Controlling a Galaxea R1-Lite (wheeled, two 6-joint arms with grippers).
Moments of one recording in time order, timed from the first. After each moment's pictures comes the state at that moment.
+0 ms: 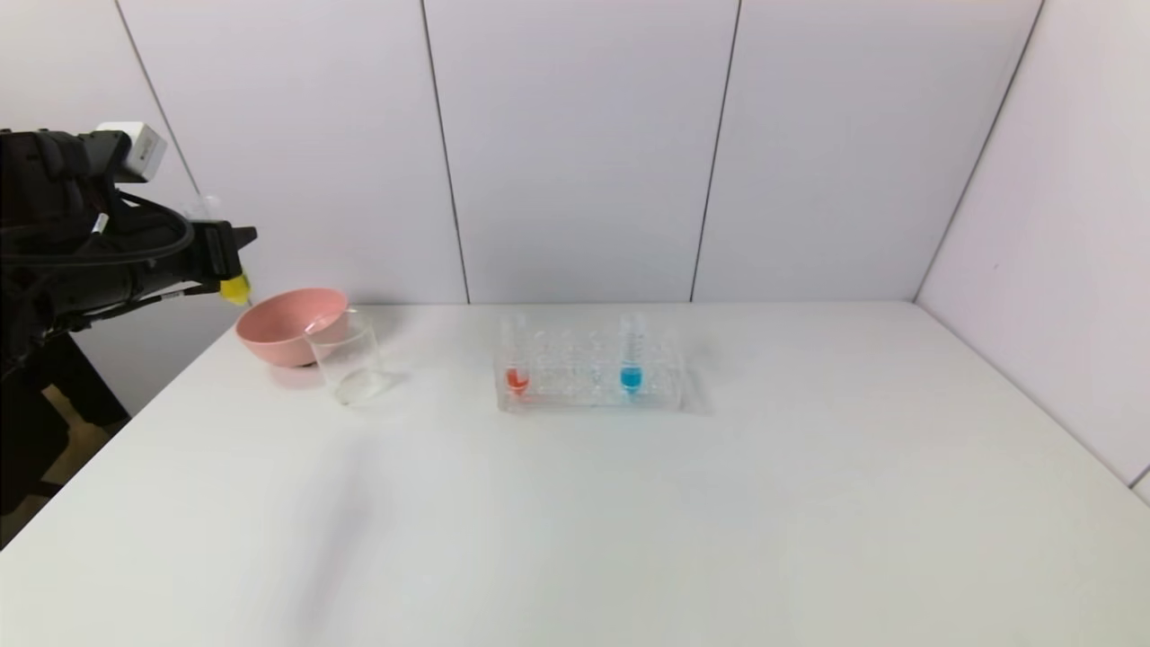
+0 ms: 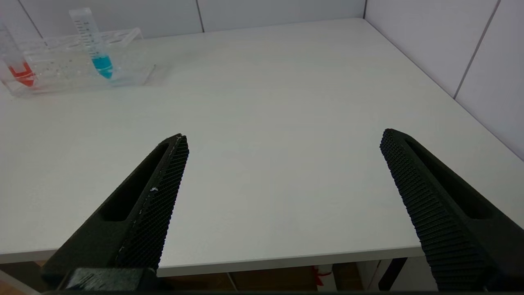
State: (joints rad) left arm 0.16 1.70 -1.09 -0.51 -0.19 0.04; right arm 0.00 0.00 0.00 0.00 -0.04 0.09
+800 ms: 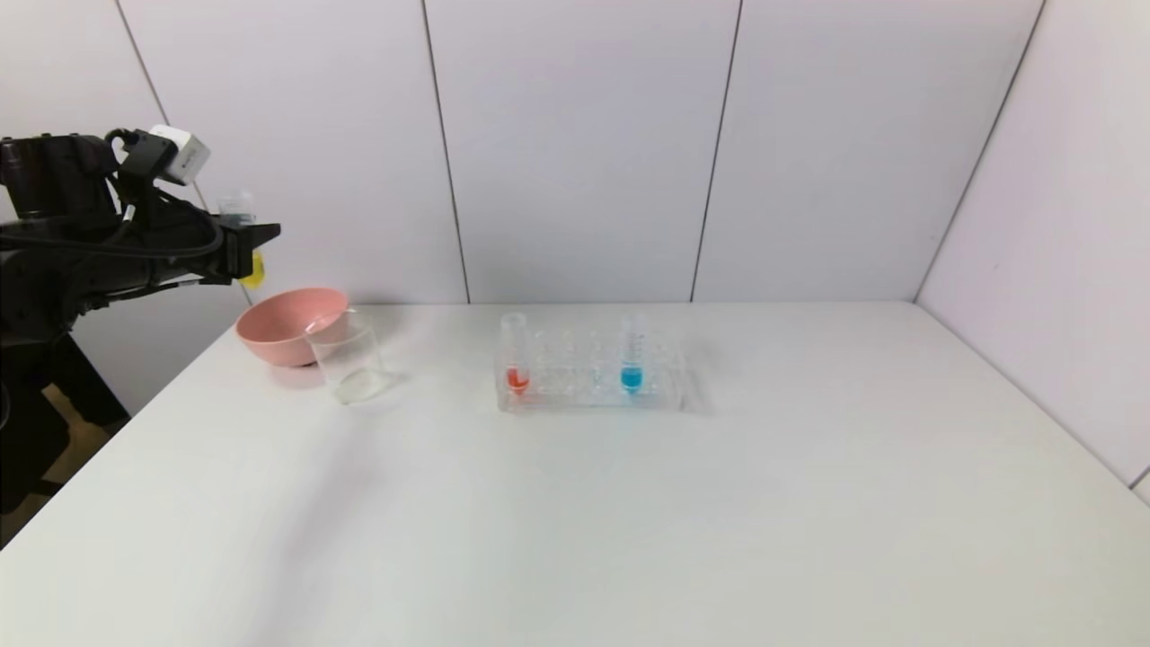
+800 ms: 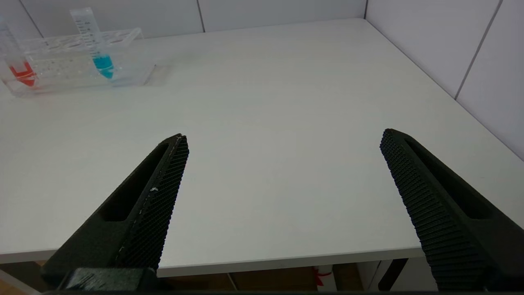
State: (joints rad) left arm 0.22 1.89 -1.28 -0.49 -0.42 0.29; right arm 0.00 0.00 0.00 0.00 -0.04 0.09
